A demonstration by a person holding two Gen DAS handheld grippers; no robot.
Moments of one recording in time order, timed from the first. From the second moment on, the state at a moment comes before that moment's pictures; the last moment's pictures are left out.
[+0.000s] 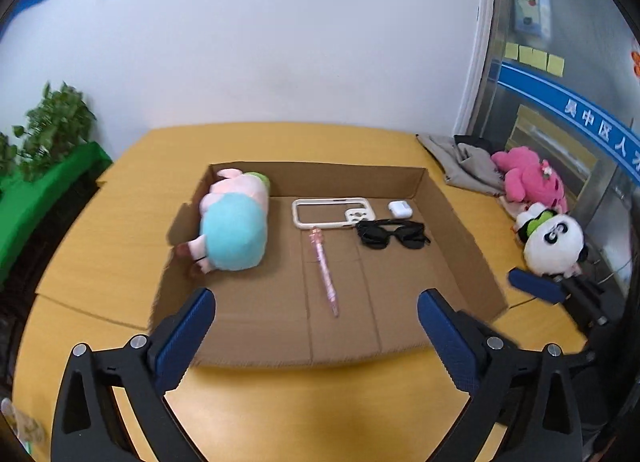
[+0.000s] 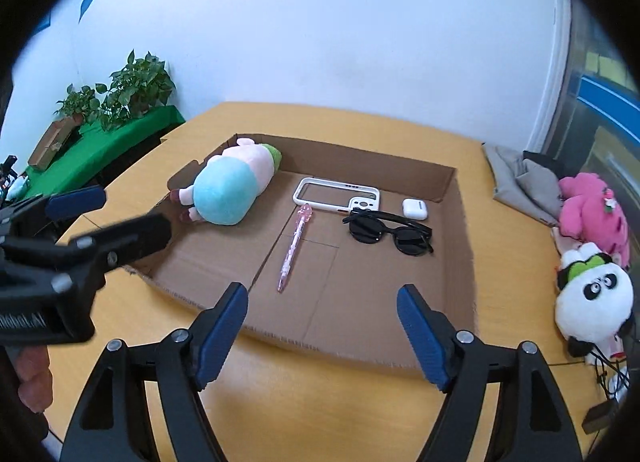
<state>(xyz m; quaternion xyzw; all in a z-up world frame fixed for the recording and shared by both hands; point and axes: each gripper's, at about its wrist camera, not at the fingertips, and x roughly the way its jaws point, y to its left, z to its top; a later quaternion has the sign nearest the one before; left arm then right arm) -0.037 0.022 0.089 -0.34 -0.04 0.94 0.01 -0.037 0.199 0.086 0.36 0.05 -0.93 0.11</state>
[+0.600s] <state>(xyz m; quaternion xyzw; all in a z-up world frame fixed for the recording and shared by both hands) 0.019 0.014 0.067 -0.33 -0.03 0.94 -0.05 0.008 0.205 0.075 0.33 0.05 -0.94 0.07</state>
